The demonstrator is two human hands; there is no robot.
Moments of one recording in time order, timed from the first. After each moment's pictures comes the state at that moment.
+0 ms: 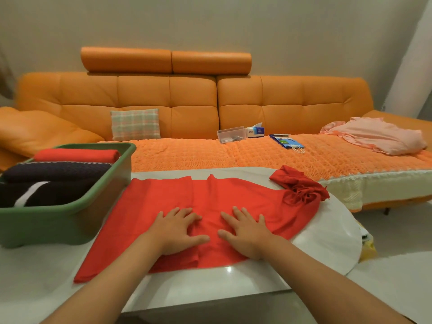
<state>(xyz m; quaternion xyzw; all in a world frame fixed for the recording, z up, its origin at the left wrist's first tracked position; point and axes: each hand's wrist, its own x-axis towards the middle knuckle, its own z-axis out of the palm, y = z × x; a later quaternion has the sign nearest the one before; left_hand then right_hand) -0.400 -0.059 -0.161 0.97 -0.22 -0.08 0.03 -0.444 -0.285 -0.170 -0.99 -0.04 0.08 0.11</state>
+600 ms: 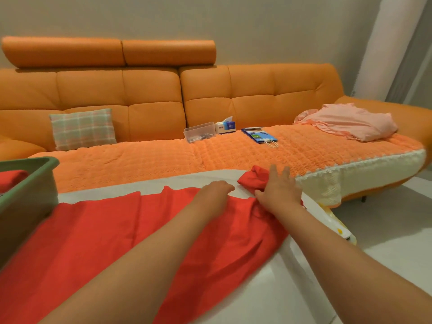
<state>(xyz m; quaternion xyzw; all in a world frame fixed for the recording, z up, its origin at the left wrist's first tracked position) -0.272 -0.295 -0.155 0.92 -0.37 0.02 0.10 -0.335 -0.474 -0.145 -0.95 0.29 -0.06 0.08</state>
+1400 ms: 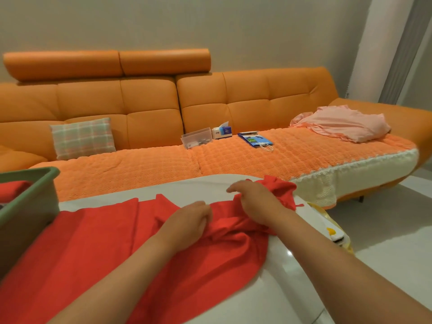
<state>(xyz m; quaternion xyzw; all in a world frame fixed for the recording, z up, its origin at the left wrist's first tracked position) -0.314 -0.230 -0.168 0.87 -0.43 0.09 0.22 -0.362 -0.453 -0.136 -0.96 -0.04 -0.13 0.24</state>
